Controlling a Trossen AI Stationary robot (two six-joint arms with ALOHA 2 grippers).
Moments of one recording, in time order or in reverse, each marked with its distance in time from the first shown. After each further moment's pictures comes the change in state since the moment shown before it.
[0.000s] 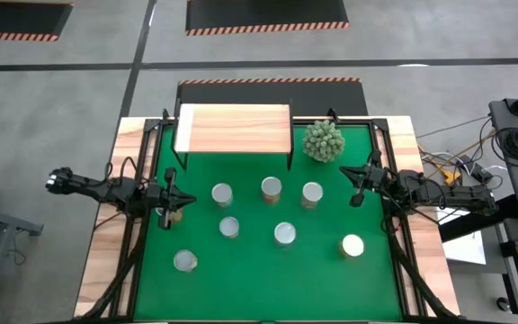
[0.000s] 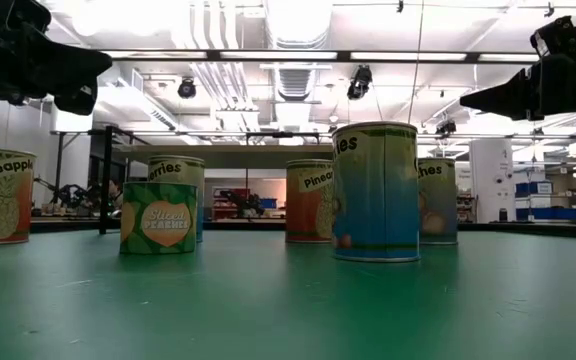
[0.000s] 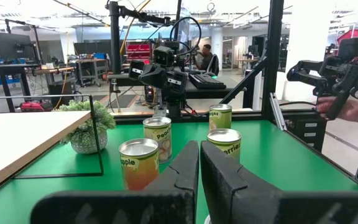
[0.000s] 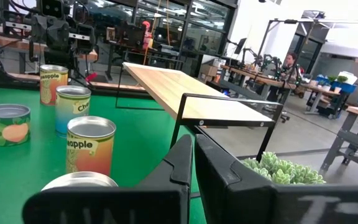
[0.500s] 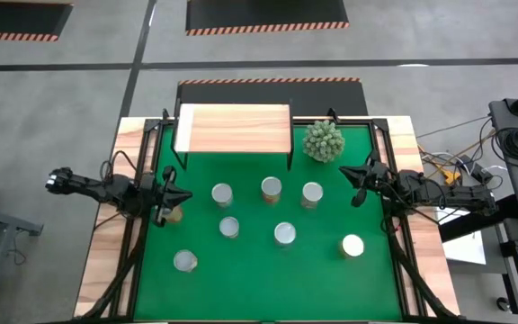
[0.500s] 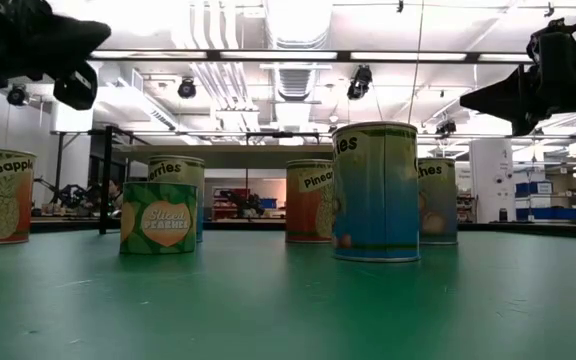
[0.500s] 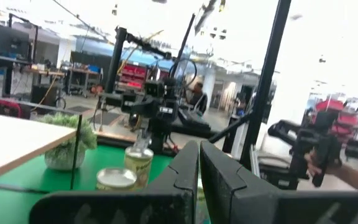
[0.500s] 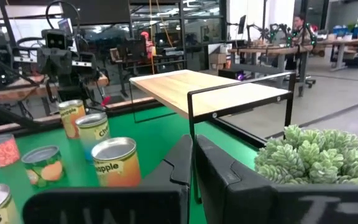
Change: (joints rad) left arm 0.000 0.000 0.000 0.158 0.000 -0.195; right arm 0.000 0.000 0.000 0.000 0.000 0.295
